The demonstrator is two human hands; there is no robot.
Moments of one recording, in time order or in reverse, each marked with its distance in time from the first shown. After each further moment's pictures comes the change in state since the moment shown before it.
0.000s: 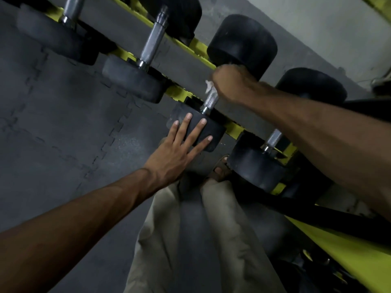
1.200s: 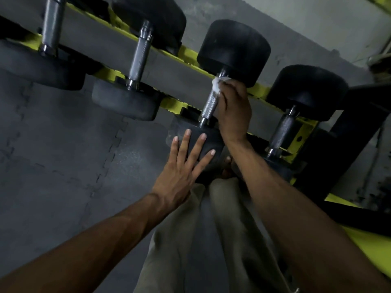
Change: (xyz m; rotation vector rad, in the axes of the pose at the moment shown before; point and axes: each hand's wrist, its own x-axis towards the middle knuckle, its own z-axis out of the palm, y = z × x) left_hand 0.005 0.003 0.005 -0.047 -0.047 0.014; right_hand -0.024 -0.049 0.077 0.914 0.880 0.618
